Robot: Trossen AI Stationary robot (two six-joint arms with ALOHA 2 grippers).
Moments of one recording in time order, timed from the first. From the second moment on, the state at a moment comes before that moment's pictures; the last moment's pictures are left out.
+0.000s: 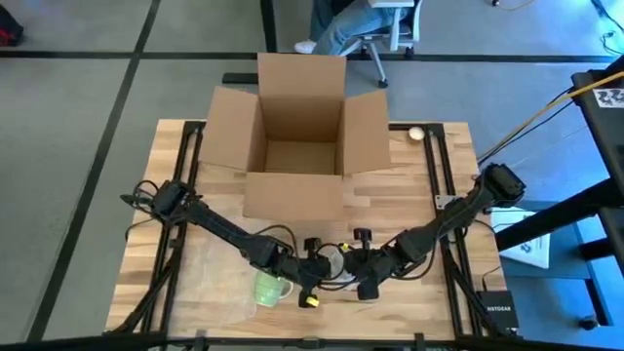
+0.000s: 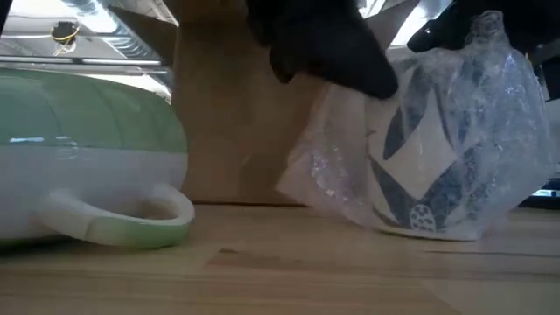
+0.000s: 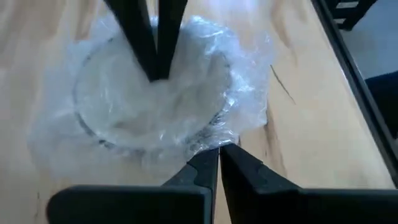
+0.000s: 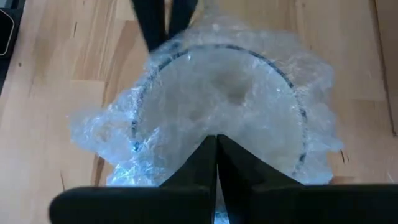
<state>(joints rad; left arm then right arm) -0.43 2.00 1.46 -0.22 -0.31 -0.21 0.57 1.65 1.08 -0.51 0.29 0.44</state>
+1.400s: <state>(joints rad) -0.38 2.14 1.61 -0.28 -0.39 -0.15 0.57 1.64 1.15 -0.63 0.26 0.41</state>
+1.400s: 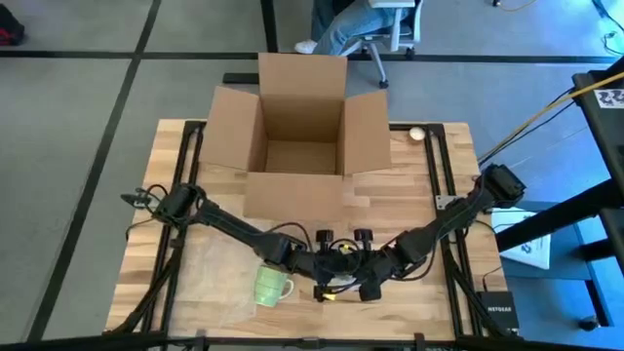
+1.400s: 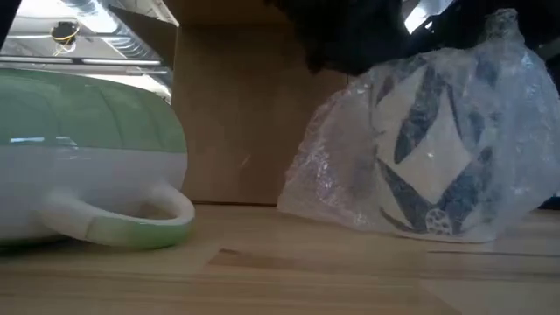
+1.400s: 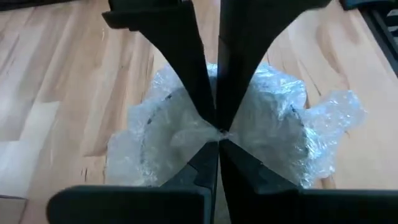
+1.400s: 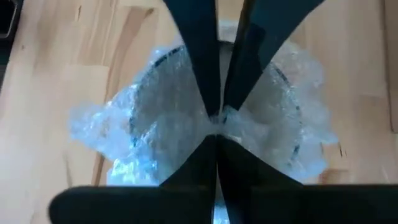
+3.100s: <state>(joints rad) -0.47 1.93 1.36 -0.18 -0.38 -0.25 0.57 1.69 1.14 -0.57 0.34 0.41</state>
